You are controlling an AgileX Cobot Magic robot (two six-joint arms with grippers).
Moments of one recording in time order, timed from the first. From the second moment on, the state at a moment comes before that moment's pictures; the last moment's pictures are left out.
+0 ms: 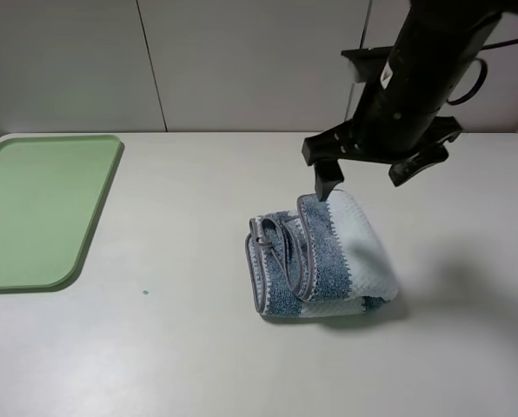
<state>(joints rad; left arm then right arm) 0.07 0.00 -0.50 0.09 1.07 -0.08 0.60 1.62 -1.20 -0.08 0.99 0.34</state>
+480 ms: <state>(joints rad) 0.07 0.00 -0.50 0.09 1.07 -0.08 0.60 1.29 -1.18 -0.10 1.21 0.18</state>
